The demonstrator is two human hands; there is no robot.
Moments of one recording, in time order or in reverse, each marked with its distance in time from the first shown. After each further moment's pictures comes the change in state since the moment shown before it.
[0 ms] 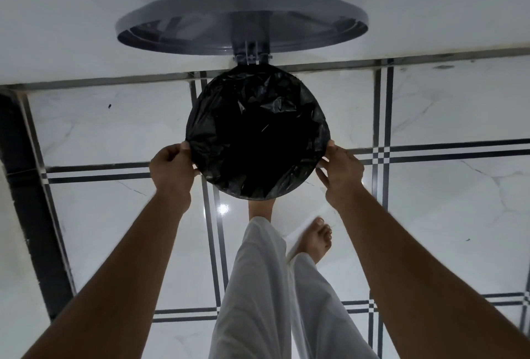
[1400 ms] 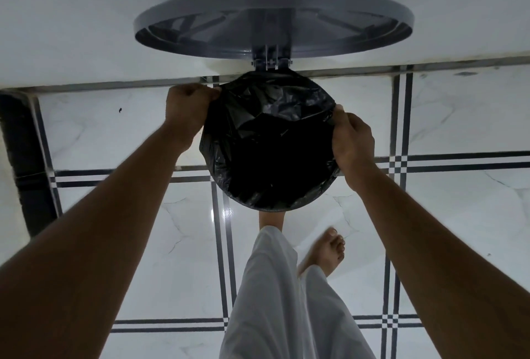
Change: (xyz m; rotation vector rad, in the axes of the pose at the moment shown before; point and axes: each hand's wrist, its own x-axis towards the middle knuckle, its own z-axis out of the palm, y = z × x) left_hand 0.073 0.093 0.039 0.282 -0.281 0.292; right_hand -0.006 -0.046 0.050 -0.587 -0.084 -0.472
